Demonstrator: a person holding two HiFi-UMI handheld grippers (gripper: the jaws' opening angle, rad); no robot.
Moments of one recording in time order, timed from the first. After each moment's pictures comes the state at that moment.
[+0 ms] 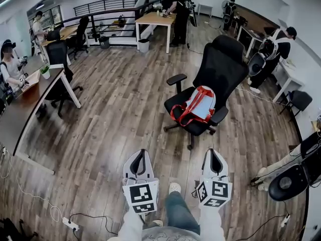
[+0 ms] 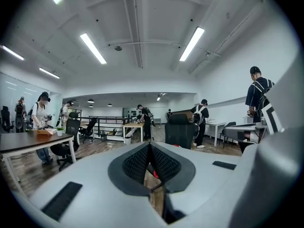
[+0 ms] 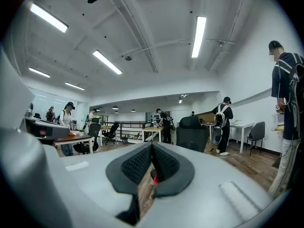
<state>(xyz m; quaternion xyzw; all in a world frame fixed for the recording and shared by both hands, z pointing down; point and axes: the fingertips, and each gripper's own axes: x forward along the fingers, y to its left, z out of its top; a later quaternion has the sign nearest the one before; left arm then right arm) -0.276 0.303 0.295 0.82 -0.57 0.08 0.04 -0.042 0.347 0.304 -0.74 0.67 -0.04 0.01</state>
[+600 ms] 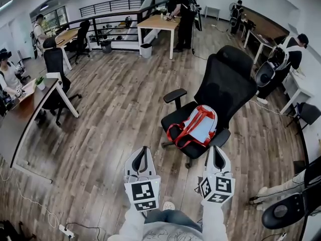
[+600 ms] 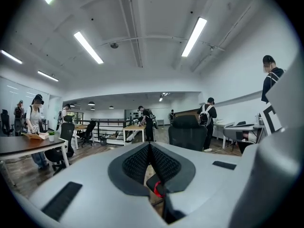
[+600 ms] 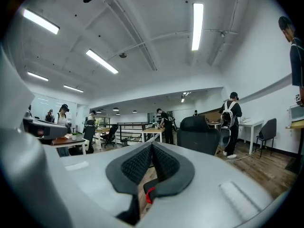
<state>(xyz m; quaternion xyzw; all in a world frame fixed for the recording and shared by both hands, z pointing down) -0.153 0.109 0.273 0.80 -0.59 0.07 0.03 0.088 0.139 0.291 -0.73 0.68 -0.05 0.02</state>
